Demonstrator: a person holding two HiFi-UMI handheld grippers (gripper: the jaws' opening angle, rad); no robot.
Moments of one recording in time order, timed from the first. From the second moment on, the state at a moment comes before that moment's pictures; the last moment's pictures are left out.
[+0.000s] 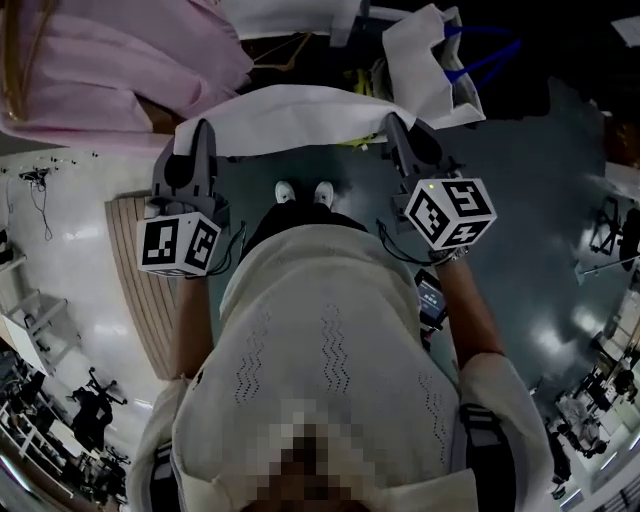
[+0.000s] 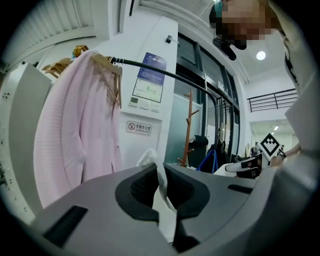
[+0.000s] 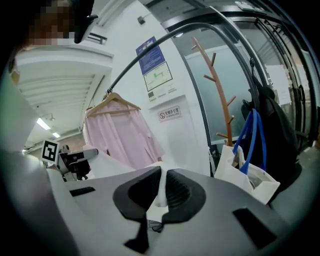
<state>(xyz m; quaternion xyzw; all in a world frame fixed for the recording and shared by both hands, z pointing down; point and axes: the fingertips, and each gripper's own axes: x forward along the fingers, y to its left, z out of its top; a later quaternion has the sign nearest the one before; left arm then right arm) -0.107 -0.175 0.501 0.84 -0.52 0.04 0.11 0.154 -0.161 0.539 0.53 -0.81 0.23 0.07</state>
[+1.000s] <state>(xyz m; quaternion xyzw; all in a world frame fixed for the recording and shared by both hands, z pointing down) -0.146 -0.222 0.401 0.86 -0.45 -0.16 0.17 0.189 -0.200 0.440 0.40 -0.76 0.44 -0.25</state>
